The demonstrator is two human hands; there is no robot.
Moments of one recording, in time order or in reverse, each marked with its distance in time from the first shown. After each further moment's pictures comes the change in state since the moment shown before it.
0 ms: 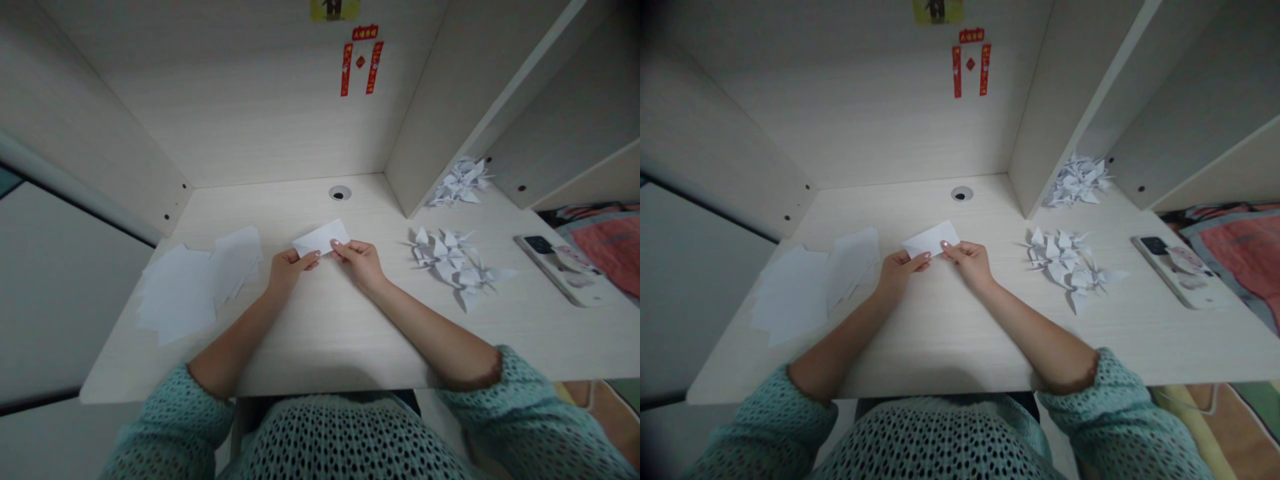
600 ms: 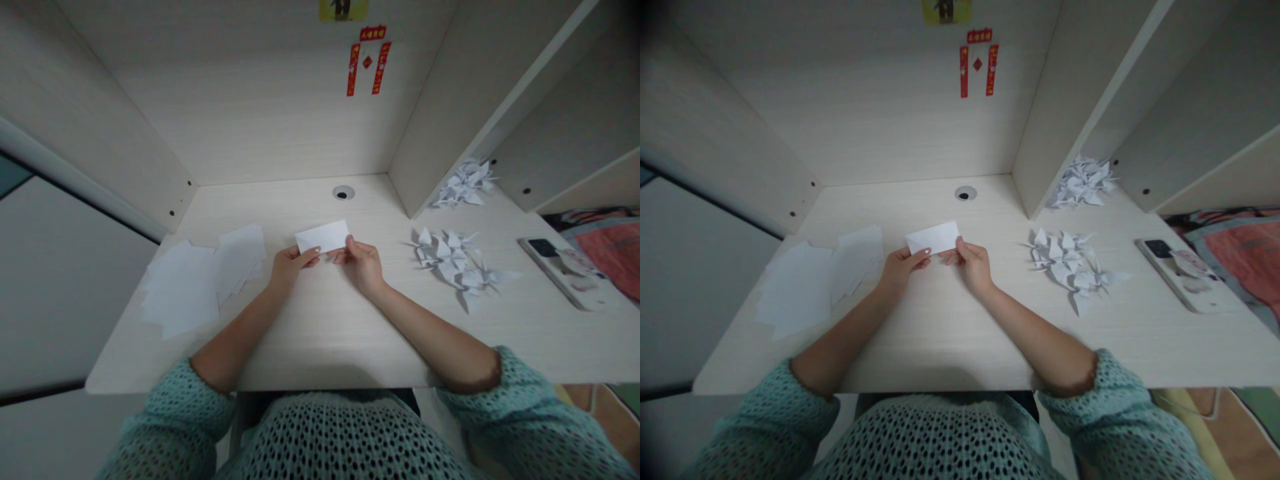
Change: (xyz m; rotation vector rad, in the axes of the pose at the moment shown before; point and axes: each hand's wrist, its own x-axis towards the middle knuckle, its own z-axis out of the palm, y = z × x) left_hand 0.004 0.001 -0.001 -0.142 -0.033 -0.056; right_hand 0.000 0.013 0.001 0.072 -0.054 -0.103
